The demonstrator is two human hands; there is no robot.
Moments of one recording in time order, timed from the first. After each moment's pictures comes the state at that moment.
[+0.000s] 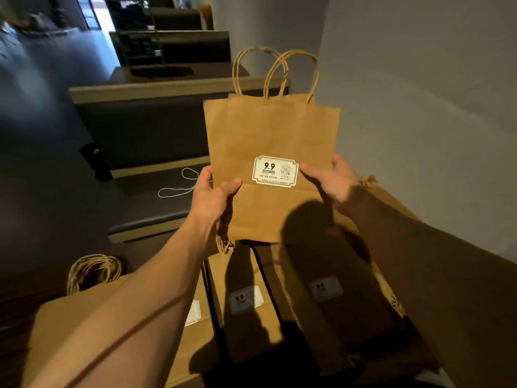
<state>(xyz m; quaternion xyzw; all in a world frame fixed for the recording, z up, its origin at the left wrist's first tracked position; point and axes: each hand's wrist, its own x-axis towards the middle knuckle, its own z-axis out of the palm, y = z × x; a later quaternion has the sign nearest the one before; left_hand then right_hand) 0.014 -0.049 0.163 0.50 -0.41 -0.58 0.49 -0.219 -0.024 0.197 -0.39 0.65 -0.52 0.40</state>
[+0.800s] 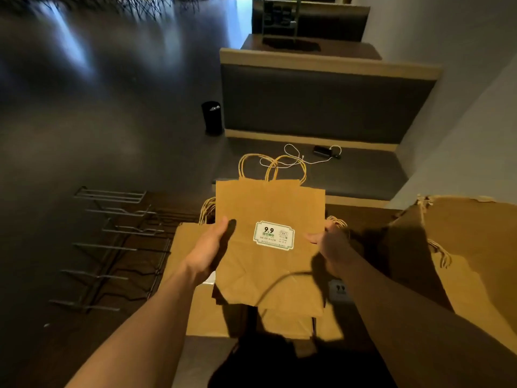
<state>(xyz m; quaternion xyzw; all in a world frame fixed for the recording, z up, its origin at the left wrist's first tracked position) 0.284 0.067 0.043 0.58 -0.24 -0.63 0.47 0.034 -0.001 0.059 -0.40 0.63 -0.29 0.59</state>
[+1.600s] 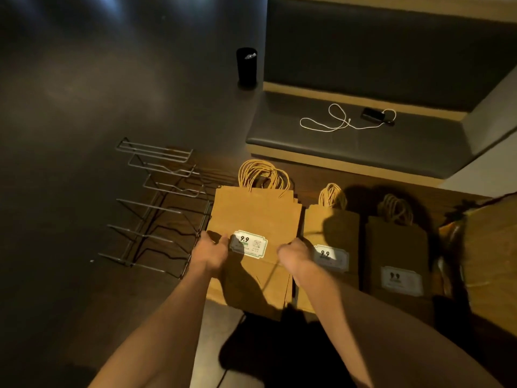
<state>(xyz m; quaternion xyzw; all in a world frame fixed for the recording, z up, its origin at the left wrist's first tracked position) 0.363 0.121 -0.035 0.86 -0.22 -0.40 0.21 0.189 0.061 -0.015 -0.47 0.71 0.00 0.52</state>
